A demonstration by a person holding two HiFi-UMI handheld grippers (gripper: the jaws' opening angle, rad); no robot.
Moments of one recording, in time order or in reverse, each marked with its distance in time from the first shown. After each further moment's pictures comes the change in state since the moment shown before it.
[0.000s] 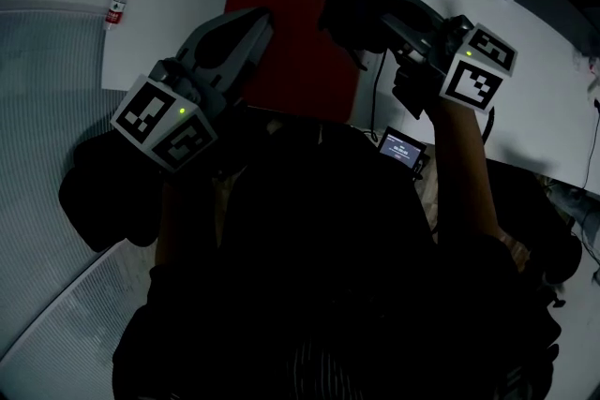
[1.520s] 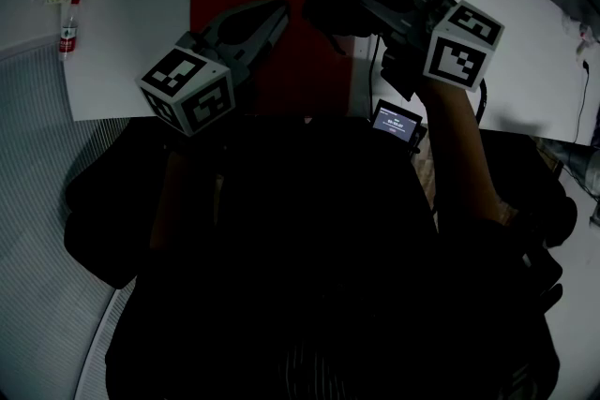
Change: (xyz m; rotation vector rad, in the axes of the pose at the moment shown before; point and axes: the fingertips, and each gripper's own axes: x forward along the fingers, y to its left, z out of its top) left arm 0.083 0.094 -0.091 -0.161 0.198 -0.142; right arm 0.049 -0.094 -0.037 0.092 0.133 -0.188
